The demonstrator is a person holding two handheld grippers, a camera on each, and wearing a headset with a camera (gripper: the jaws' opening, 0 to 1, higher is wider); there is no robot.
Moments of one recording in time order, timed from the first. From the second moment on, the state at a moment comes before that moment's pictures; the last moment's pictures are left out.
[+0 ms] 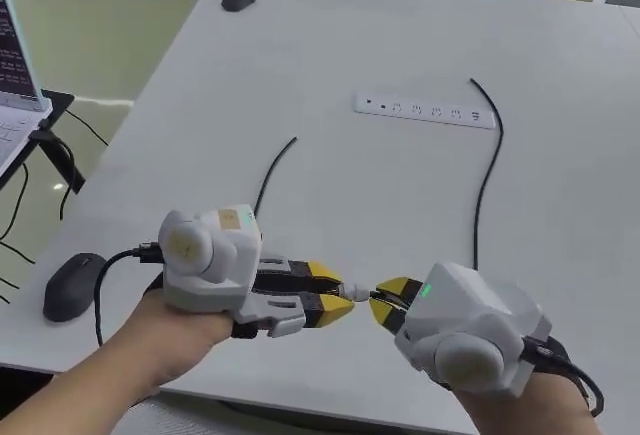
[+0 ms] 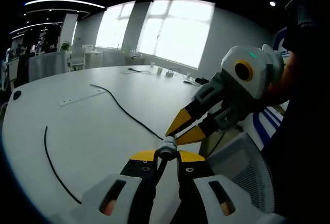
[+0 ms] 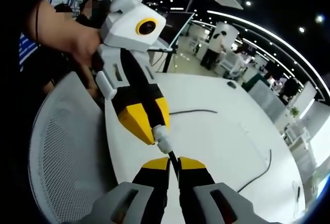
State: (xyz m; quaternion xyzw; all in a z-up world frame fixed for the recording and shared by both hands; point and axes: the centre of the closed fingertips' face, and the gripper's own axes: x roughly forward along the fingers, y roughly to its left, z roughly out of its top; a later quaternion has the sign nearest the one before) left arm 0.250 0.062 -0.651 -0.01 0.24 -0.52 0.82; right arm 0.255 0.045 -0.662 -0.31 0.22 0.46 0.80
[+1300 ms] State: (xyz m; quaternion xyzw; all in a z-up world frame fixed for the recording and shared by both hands) left arm 0.248 0.059 -0.648 -0.02 0.23 -0.51 0.83; right arm 0.271 0.000 -0.698 -0.15 0.34 0.37 0.85
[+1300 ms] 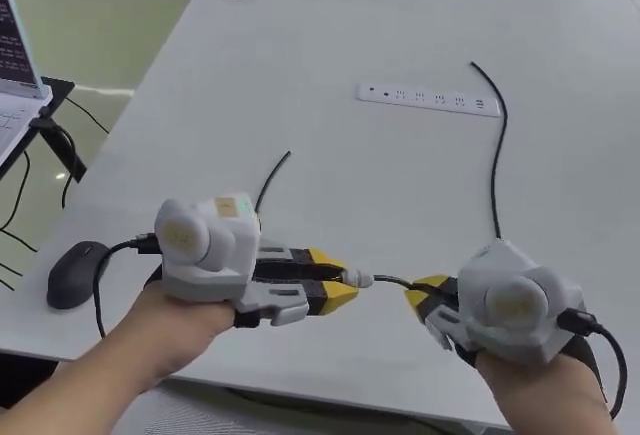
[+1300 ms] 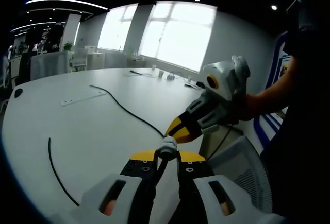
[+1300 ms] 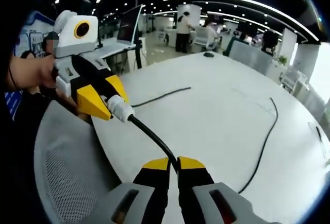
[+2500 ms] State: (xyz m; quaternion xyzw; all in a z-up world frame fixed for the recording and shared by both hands) left arm 0.246 0.068 -0.642 -0.04 0.23 -0.50 0.83; right arm 0.267 -0.031 -0.717 -0.06 0.38 0.32 0.87
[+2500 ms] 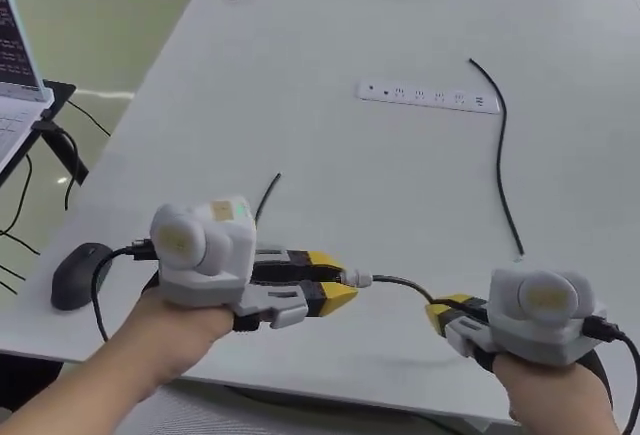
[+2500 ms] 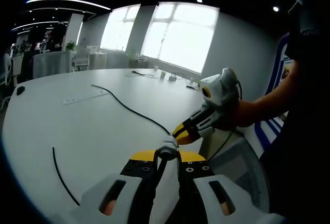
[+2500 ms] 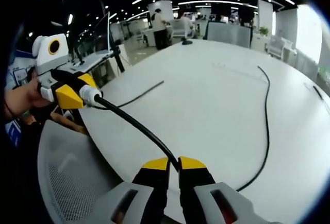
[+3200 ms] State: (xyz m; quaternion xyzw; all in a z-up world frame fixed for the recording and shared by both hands) left arm 0.246 0.072 -0.642 -0.02 0.24 -0.50 0.83; right arm 0.253 0.018 -0.644 -0.22 0.26 0.43 0.84
